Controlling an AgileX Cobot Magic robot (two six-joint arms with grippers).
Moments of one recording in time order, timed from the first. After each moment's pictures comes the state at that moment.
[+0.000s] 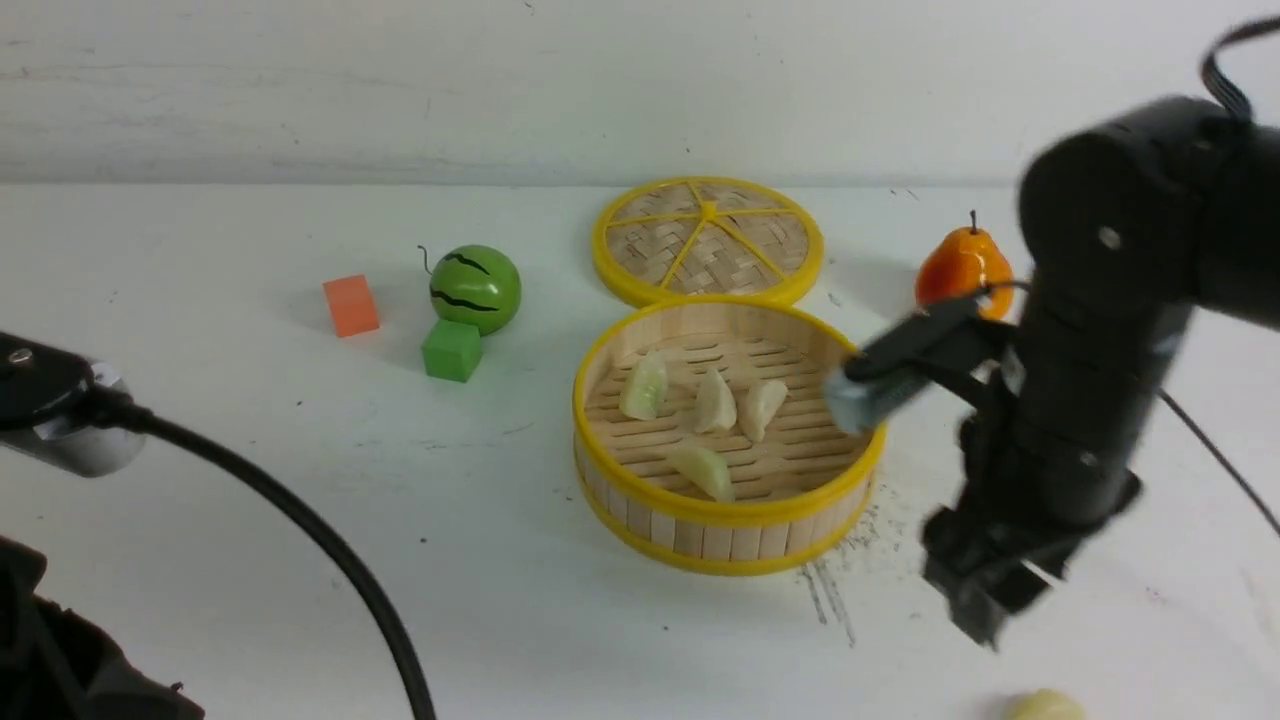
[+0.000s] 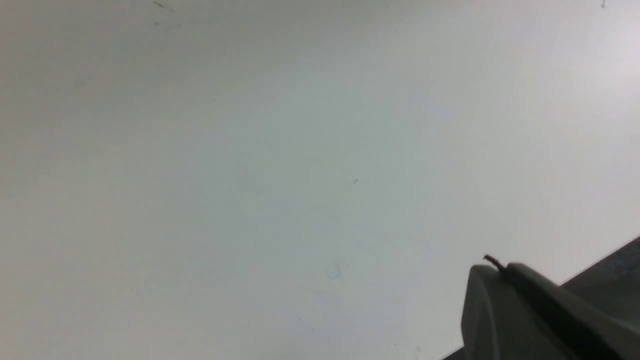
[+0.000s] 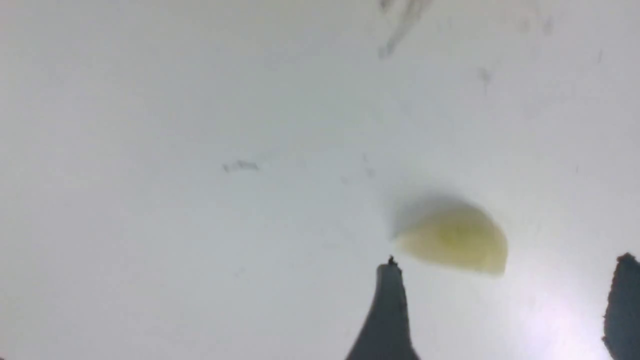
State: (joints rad) right arm 0.44 1.62 -1.21 0.01 1.19 -0.11; left arm -0.46 0.86 -0.92 -0.14 1.19 -0.02
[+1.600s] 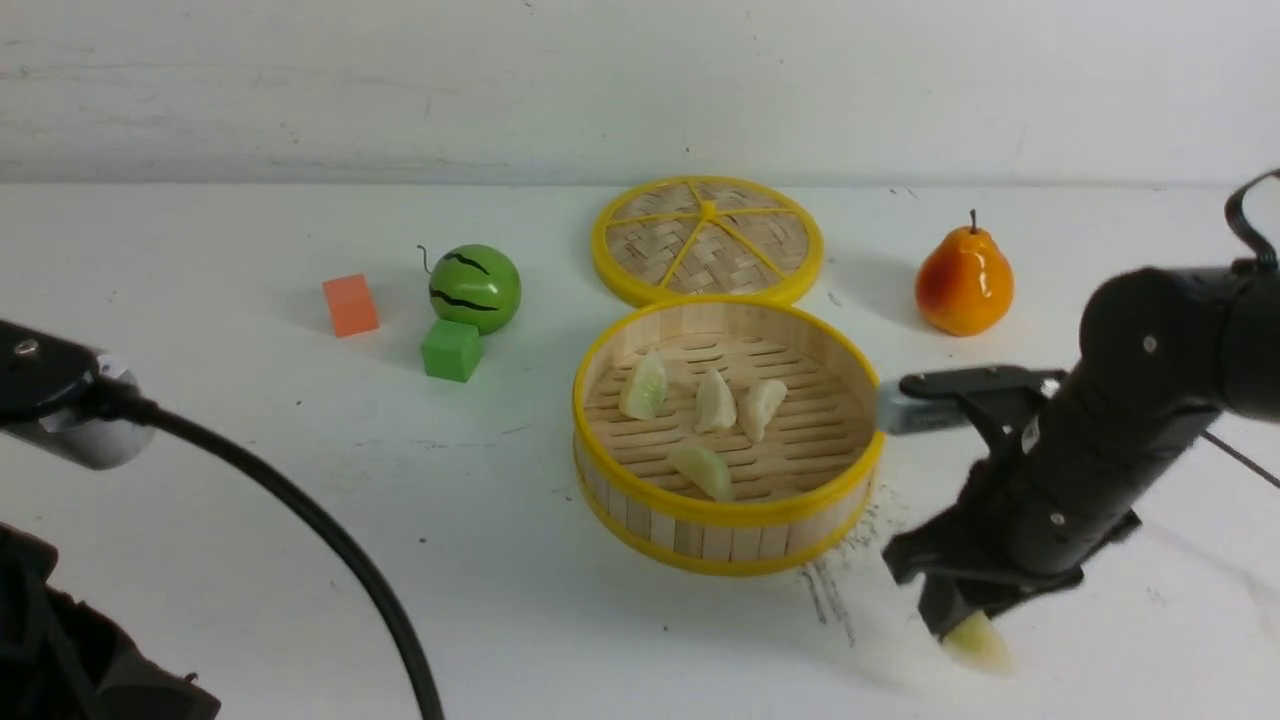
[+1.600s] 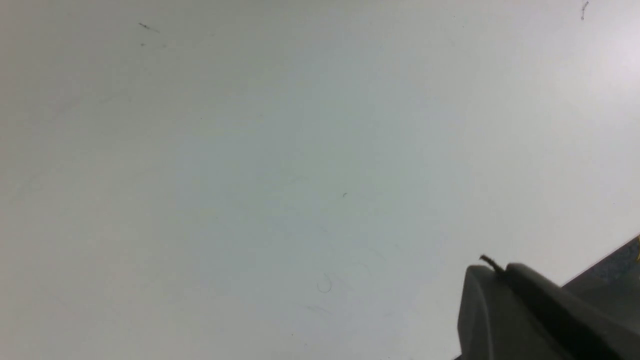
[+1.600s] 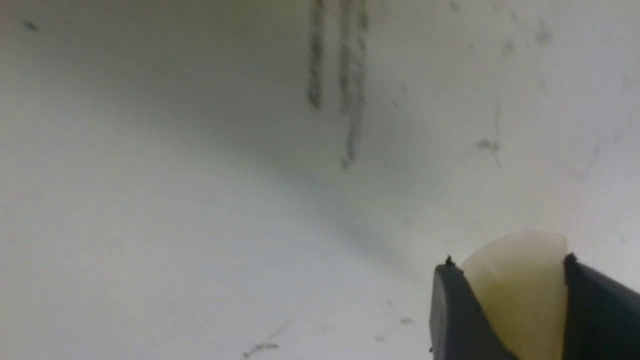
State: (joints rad) right arm 0.35 1.70 -1.14 0.25 0.84 -0.04; left arm -0.46 0.86 -0.92 -0.16 1.17 0.00
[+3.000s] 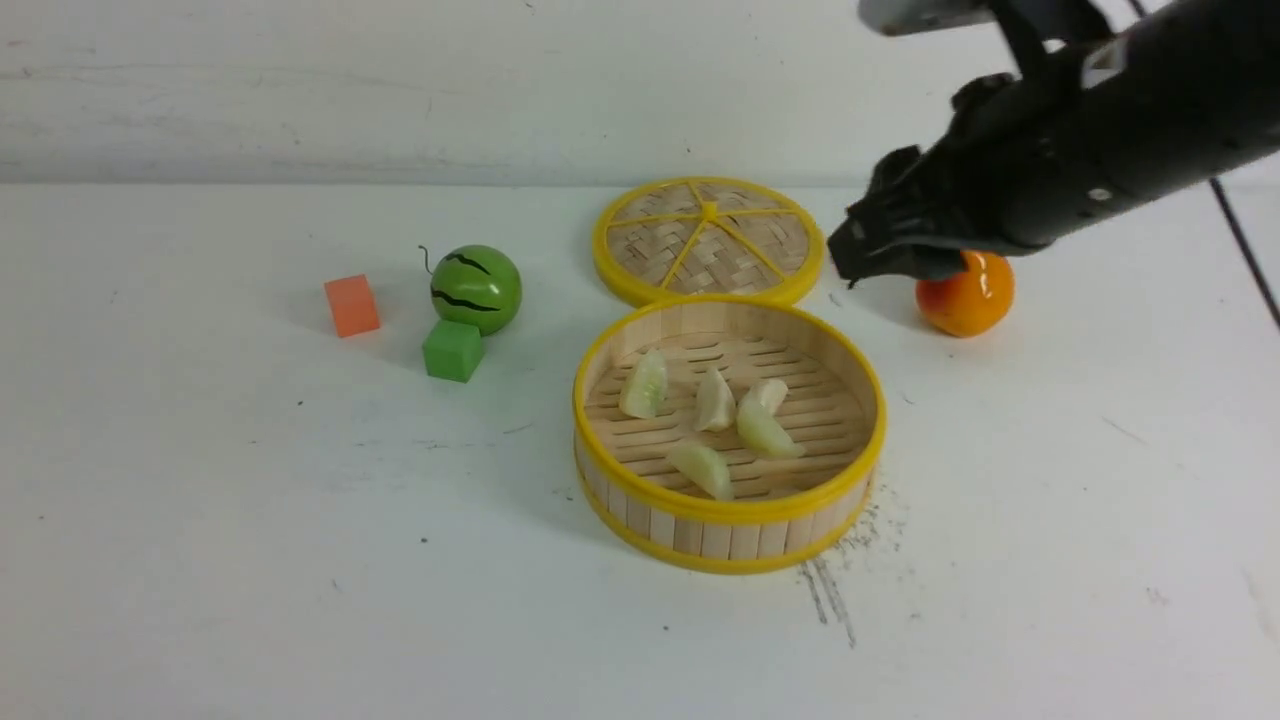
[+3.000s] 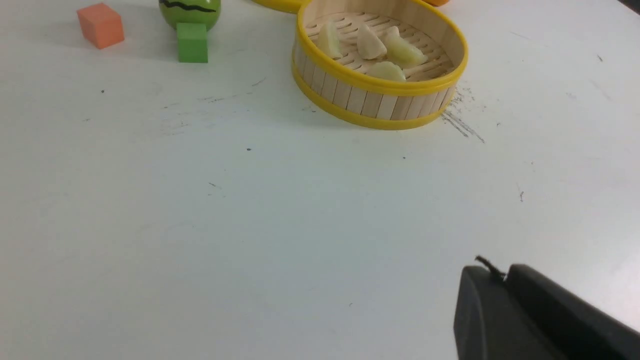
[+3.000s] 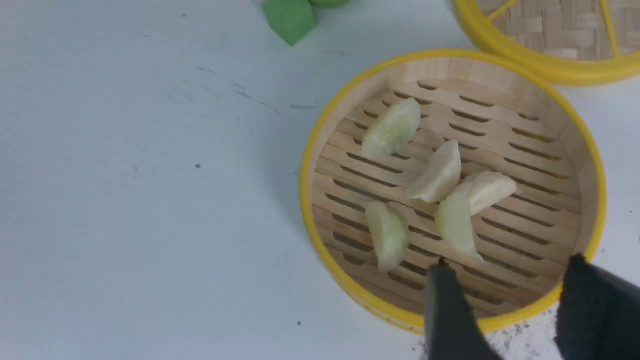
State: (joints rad) right arm 0.40 1.42 -1.40 0.34 0.79 -0.21; left arm -0.46 0.10 -0.69 -0.09 1.07 -0.11
